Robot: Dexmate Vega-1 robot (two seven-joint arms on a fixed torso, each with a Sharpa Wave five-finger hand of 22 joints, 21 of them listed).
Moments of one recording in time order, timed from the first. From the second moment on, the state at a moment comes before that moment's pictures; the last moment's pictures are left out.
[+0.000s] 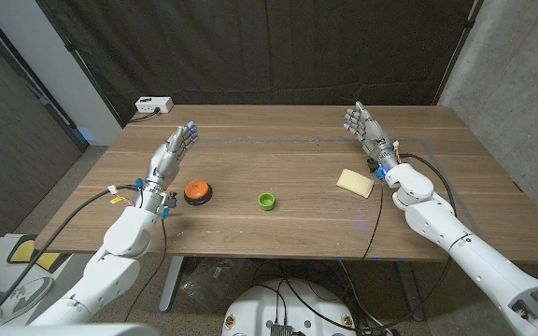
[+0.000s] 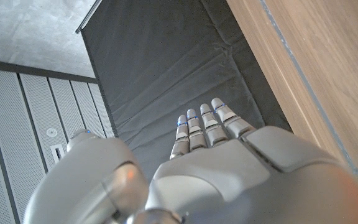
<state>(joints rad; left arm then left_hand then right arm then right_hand) 1.28 0.66 0.15 -1.59 -0.42 -0.66 0.10 0.47 -0.04 -0.17 0.09 0.39 0.16 0.04 0.24 0.18 0.21 -0.01 0.25 0.19 0.19 -0.02 0.23 0.18 0.18 -0.04 0.25 0.17 -0.90 -0.56 -0.38 -1.47 0.60 0.30 0.01 0.33 0.01 0.15 -0.06 0.18 0.18 0.06 0.19 0.18 0.19 0.07 0.21 0.18 0.10 0.01 0.19 0.18 0.16 -0.04 0.27 0.18</state>
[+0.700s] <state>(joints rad) 1.41 0.66 0.01 -1.69 -0.01 -0.57 0.38 0.49 -0.04 -0.18 0.08 0.40 0.21 0.02 0.25 0.18 0.25 -0.04 0.25 0.19 0.23 -0.04 0.23 0.18 0.22 -0.04 0.25 0.17 -1.00 -0.57 -0.38 -1.61 0.55 0.27 -0.11 0.35 0.03 0.16 -0.07 0.18 0.23 0.06 0.21 0.19 0.19 0.07 0.21 0.18 0.10 0.01 0.19 0.18 0.17 -0.04 0.26 0.18</state>
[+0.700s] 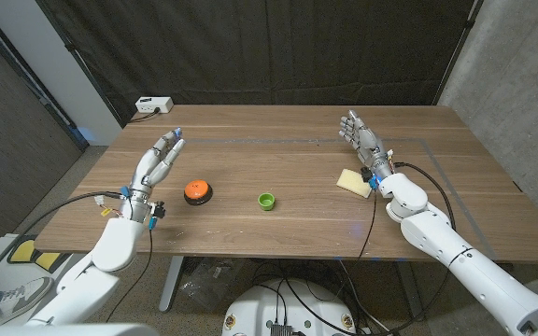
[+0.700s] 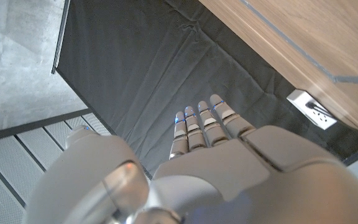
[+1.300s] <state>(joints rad) 1.53 0.68 -0.07 -1.81 0.31 -0.35 0.53 0.52 -0.04 -0.18 0.08 0.41 0.23 0.02 0.25 0.18 0.27 -0.04 0.25 0.19 0.25 -0.04 0.22 0.18 0.24 -0.04 0.25 0.17 -1.01 -0.58 -0.39 -1.65 0.51 0.26 -0.14 0.34 0.02 0.15 -0.07 0.18 0.22 0.05 0.20 0.19 0.20 0.07 0.21 0.18 0.11 0.01 0.19 0.18 0.18 -0.04 0.25 0.18</state>
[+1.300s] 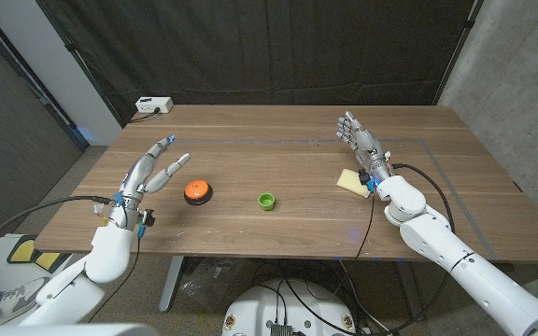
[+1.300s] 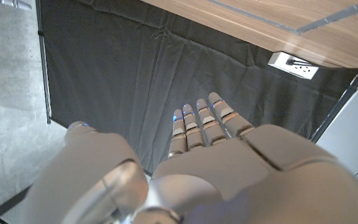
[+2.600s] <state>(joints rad) 1.67 0.82 -0.02 -2.11 0.71 0.24 0.52 0.55 0.01 -0.23 0.09 0.44 0.57 -0.02 0.30 0.18 0.53 -0.07 0.26 0.19 0.45 -0.05 0.22 0.18 0.36 -0.04 0.24 0.18 -1.00 -0.56 -0.40 -1.66 0.52 0.22 -0.15 0.34 0.02 0.15 -0.07 0.18 0.22 0.05 0.20 0.19 0.20 0.07 0.21 0.18 0.11 0.01 0.19 0.18 0.18 -0.04 0.24 0.18</state>
